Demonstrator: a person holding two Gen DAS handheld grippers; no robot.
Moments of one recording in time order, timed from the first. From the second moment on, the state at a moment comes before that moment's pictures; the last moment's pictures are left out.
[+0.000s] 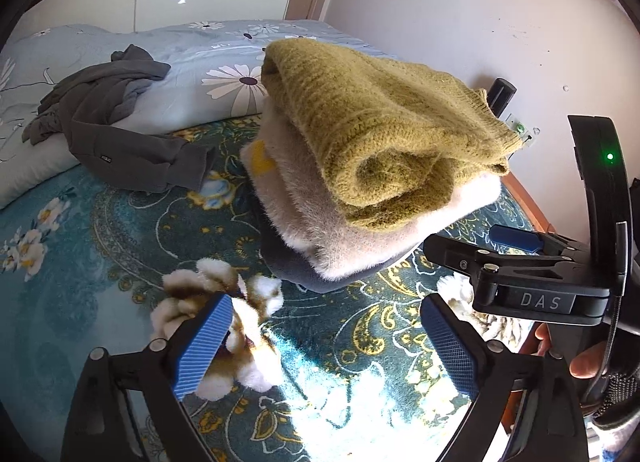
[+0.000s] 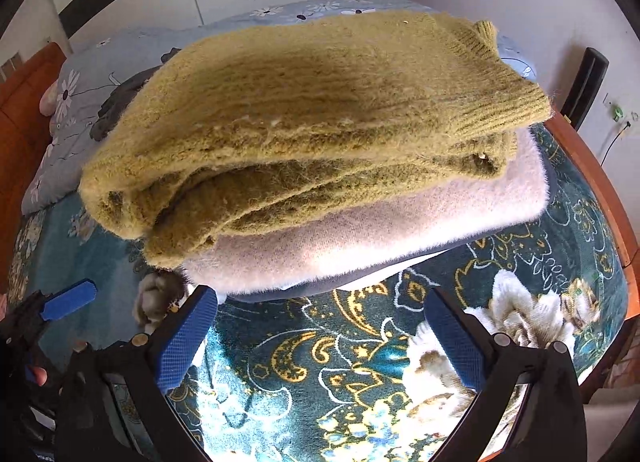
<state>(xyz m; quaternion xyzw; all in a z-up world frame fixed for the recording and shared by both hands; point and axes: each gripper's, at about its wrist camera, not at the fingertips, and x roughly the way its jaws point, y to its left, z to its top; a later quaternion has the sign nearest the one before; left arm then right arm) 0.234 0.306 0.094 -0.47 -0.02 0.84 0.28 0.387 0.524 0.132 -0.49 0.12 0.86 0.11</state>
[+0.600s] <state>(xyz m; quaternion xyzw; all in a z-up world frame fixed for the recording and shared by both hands) 0.233 0.293 0.083 -0.49 -0.03 0.83 0.24 0.393 0.512 0.115 -0.47 0.14 0.86 0.16</state>
